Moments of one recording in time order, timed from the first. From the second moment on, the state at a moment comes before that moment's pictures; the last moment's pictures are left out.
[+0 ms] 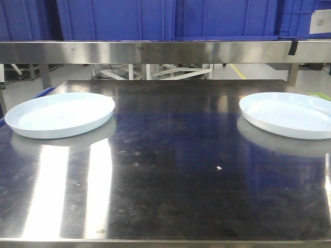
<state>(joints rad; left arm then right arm) -0.13 -0.01 0.01 -0.03 0.06 0.09 -0.02 -0.01 0.03 0.01 0.14 0.06</state>
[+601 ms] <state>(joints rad) -0.13 -0.01 -0.01 -0.10 0.05 0.09 -0.02 -0.01 0.03 0.01 0.14 0.06</state>
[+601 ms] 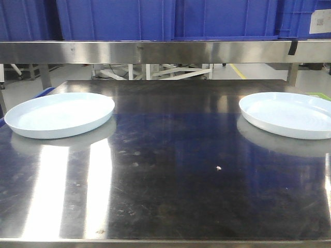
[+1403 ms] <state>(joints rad) -0.13 1.00 -0.62 -0.16 0.19 0.09 -0.02 -0.01 0.03 0.01 0.14 0.06</state>
